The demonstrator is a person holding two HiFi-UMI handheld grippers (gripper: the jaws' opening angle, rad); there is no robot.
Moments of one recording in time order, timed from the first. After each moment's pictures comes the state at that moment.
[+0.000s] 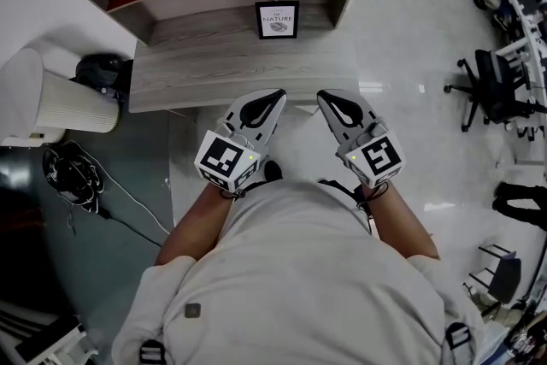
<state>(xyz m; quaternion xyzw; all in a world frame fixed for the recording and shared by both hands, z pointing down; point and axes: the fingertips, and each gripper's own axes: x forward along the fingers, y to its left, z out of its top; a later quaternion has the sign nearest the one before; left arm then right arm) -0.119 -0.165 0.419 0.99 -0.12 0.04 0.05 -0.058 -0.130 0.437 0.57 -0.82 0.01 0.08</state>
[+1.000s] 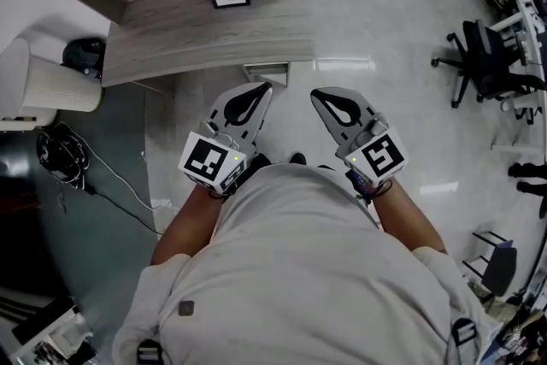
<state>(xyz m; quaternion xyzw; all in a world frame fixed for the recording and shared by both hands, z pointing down) -0.004 0.017 0.425 0.99 -0.14 0.04 0.04 0.056 0.066 0.449 0.53 -0.84 0.05 0.08</state>
